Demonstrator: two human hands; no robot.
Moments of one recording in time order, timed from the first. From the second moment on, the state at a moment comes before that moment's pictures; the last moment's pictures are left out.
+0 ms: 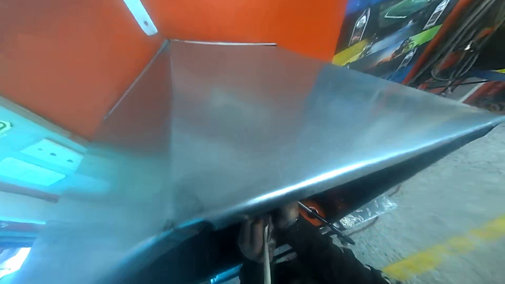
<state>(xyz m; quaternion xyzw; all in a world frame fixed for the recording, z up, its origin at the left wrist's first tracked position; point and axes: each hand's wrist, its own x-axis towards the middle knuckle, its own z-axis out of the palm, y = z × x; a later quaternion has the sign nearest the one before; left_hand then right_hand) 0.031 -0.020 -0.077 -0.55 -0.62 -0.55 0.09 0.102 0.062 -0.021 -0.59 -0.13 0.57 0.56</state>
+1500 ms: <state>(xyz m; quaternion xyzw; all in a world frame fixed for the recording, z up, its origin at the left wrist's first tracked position) -0.031 -0.007 -0.032 -0.61 -0.50 -0.52 -0.33 0.127 0.063 -0.033 -0.46 -0.17 0.68 0.54</state>
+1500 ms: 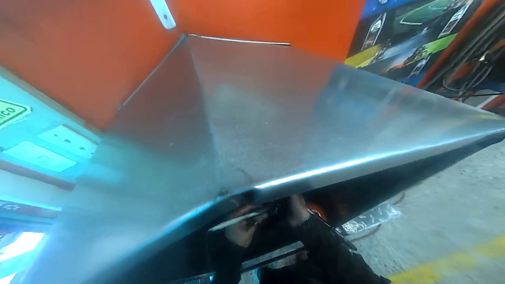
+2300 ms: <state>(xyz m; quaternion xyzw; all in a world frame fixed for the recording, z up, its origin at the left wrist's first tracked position) -0.009 0.002 0.026 -0.64 -0.62 -0.44 -0.12 0.121 0.054 -0.024 -0.48 -0.23 0.66 0.53</state>
